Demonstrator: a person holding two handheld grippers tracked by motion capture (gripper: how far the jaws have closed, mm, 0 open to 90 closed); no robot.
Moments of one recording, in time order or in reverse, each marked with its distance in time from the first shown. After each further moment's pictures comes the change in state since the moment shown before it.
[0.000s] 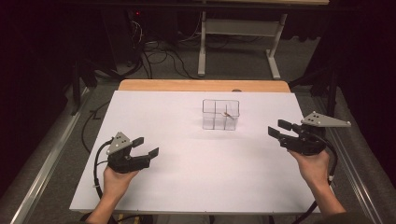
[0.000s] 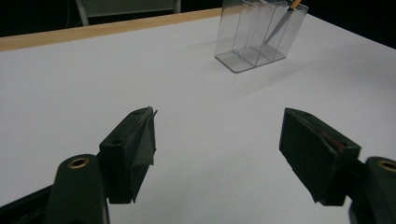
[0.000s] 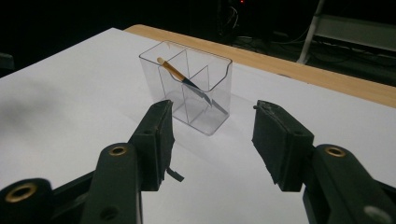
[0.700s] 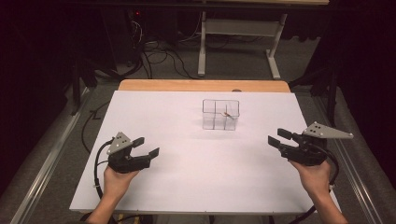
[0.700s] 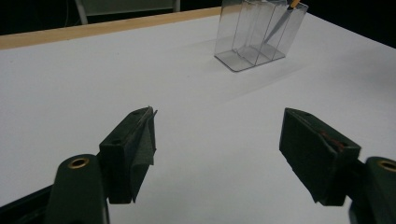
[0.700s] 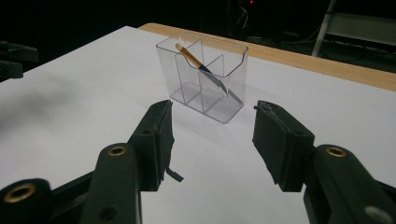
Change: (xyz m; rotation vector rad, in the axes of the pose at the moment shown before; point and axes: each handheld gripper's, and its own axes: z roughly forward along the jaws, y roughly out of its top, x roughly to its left) left arm -0.001 0.000 0.001 0.004 -0.002 -0.001; right arm 0.009 -0.021 -0.011 -0.011 0.037 0.010
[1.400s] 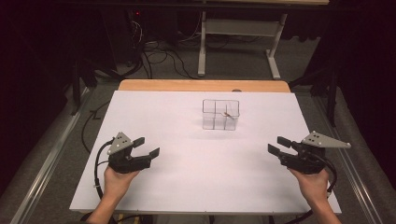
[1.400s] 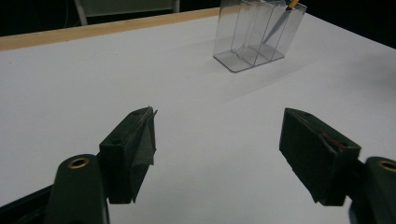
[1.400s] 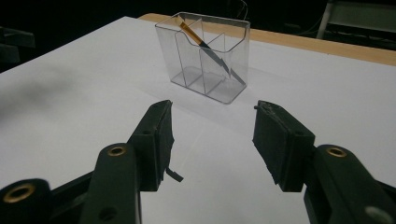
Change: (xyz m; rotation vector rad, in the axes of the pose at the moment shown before) left arm -0.001 0.000 0.000 -0.002 0.000 0.002; right arm 0.000 -0.026 0.001 0.011 0.003 0.019
